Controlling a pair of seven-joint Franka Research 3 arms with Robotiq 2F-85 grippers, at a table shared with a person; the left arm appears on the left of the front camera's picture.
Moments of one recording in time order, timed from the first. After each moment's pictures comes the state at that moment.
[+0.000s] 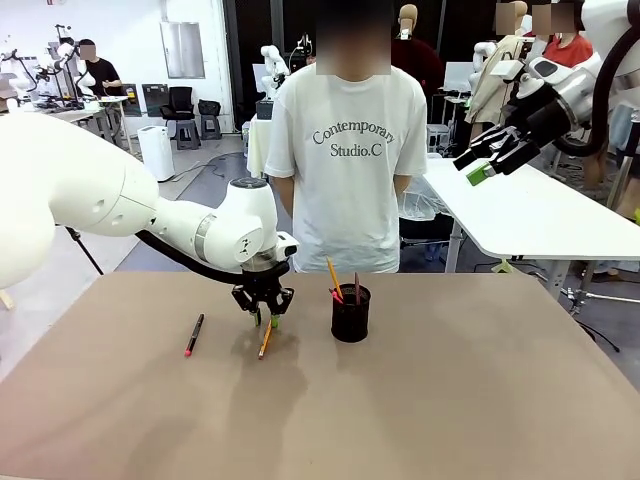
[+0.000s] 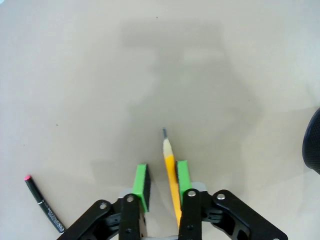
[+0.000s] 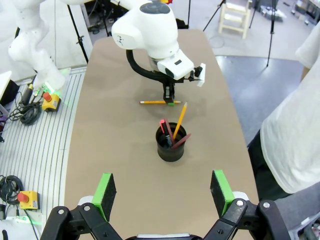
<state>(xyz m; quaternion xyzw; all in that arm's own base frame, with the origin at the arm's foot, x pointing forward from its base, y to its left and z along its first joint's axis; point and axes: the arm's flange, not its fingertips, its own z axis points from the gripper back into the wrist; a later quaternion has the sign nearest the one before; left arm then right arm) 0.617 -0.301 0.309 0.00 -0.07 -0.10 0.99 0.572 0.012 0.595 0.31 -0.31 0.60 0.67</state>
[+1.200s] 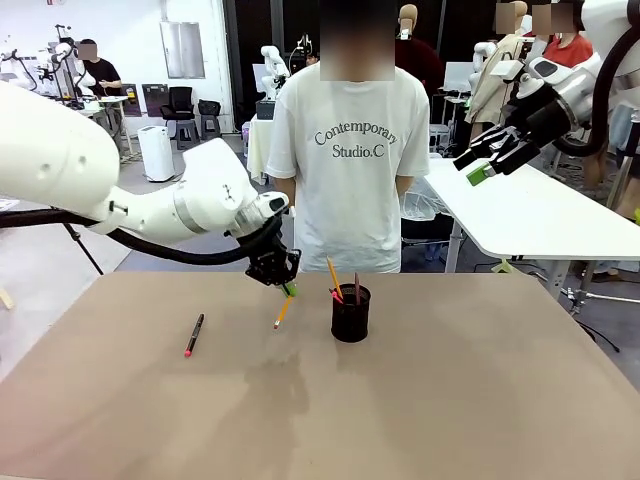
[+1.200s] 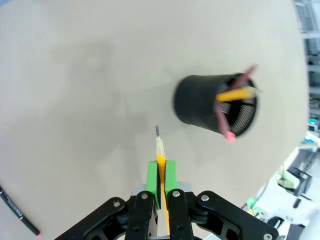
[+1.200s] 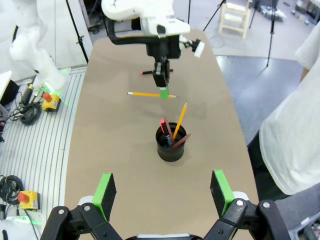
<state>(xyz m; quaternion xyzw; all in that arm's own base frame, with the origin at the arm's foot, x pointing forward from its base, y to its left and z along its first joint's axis) 0.598 -0.290 0.406 -0.24 -0.06 -0.13 0.96 0.572 0.012 0.595 0.31 -0.31 0.60 0.67</state>
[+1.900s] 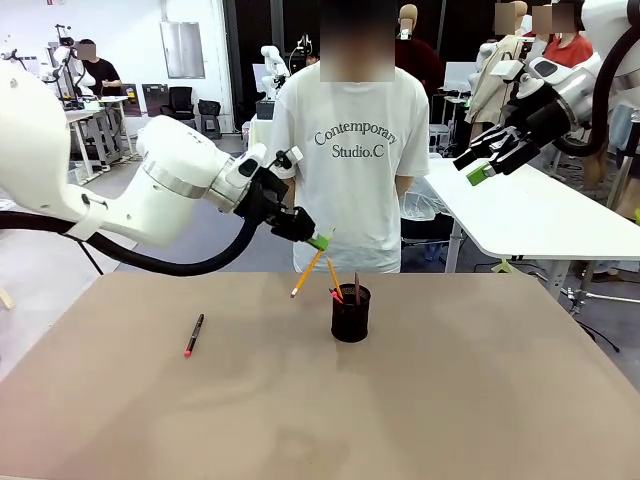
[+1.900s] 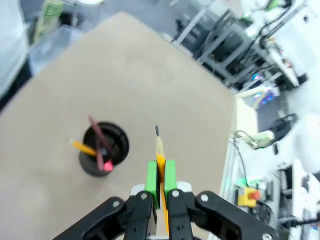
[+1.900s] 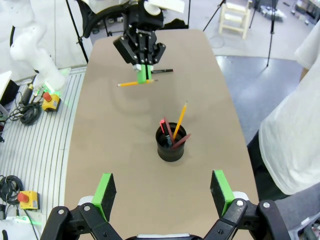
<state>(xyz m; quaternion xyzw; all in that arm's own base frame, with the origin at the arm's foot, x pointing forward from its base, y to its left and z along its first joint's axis) 0.555 -0.293 0.481 -0.42 -0.23 -0.39 0.79 0.572 0.012 0.595 0.31 -0.31 0.60 0.67</state>
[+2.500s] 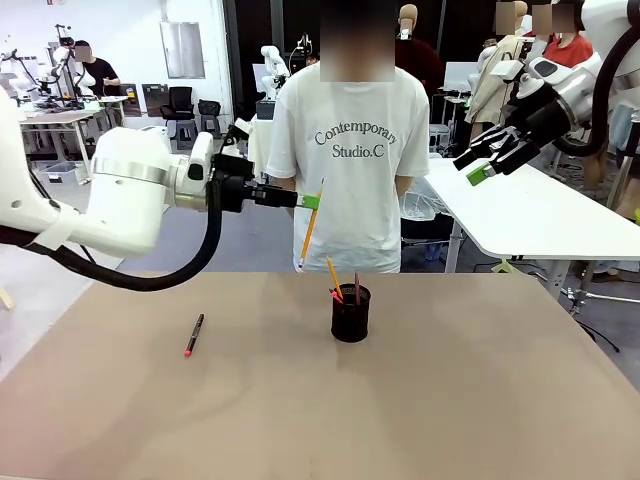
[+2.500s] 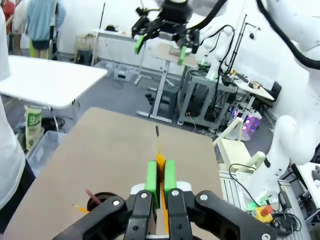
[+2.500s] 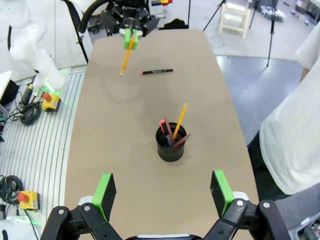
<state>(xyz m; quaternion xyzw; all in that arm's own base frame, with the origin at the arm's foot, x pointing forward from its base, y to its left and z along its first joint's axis) 0.531 -0.249 0.499 -0.50 -0.40 -0.45 0.62 0.572 0.012 0.595 0.31 -0.31 0.60 0.67</state>
